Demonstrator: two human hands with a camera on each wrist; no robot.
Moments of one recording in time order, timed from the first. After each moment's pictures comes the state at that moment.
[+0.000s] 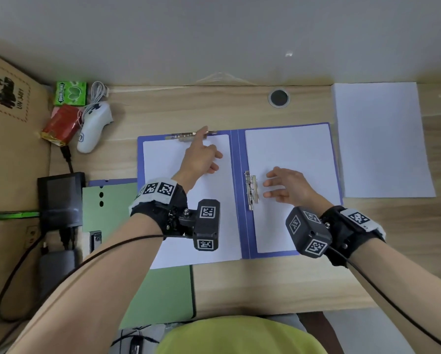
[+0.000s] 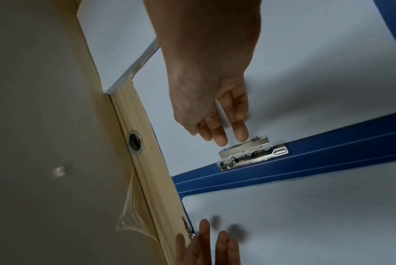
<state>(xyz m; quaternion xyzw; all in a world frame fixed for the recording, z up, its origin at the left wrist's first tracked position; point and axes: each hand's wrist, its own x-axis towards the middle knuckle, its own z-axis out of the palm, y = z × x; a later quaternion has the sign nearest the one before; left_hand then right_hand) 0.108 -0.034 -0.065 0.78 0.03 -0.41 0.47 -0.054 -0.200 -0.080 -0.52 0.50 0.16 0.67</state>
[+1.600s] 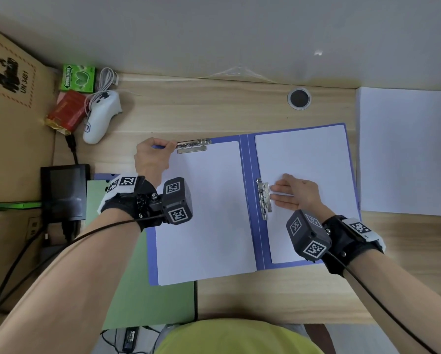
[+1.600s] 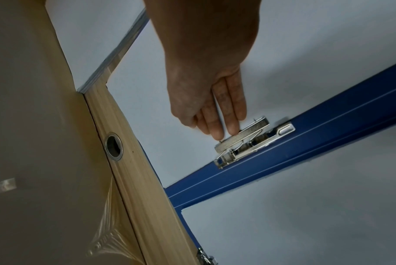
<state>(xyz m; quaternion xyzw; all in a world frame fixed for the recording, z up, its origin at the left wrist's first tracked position) 0.168 0.053 -0.110 0.88 0.18 -0.21 0.39 -0.044 -0.191 -0.098 -0.48 0.57 0.12 0.66</state>
